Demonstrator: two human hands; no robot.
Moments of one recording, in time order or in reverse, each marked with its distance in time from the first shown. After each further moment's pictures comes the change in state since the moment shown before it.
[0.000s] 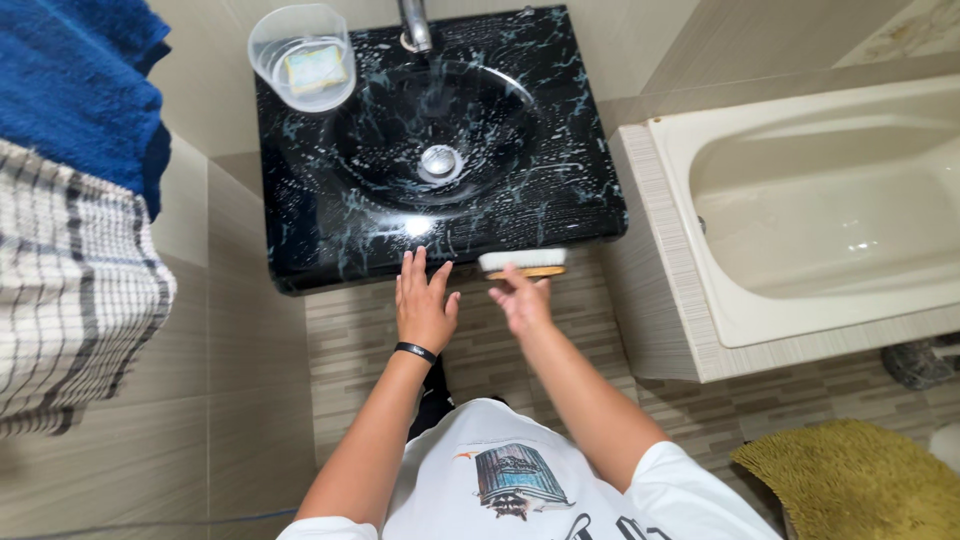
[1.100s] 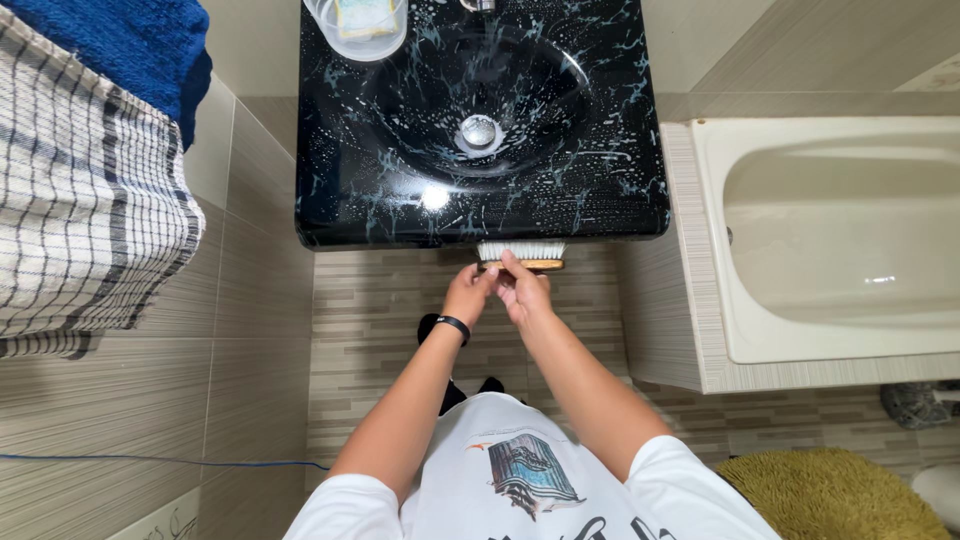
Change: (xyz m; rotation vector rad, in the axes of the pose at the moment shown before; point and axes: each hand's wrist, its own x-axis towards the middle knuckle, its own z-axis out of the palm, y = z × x) left_hand -0.019 -0.053 0.146 -1.102 -0.173 -0.627; right_hand -0.019 0.022 0.026 -0.076 -0.017 0.160
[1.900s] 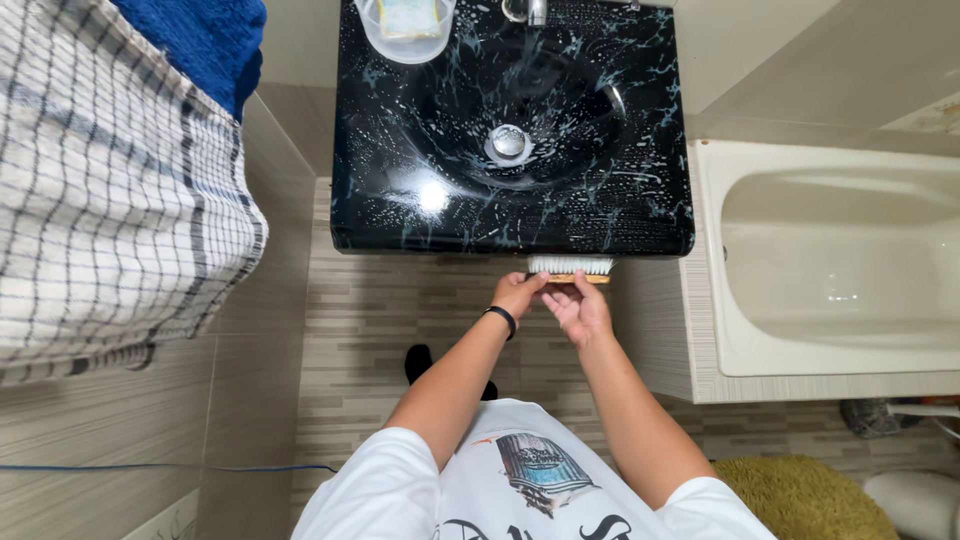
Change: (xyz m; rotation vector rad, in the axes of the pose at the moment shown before) left_hand 0.027 -0.001 0.044 -0.156 -0.097 -0.378; right_hand 0.008 -0.048 -0.060 0.002 -0.010 0.102
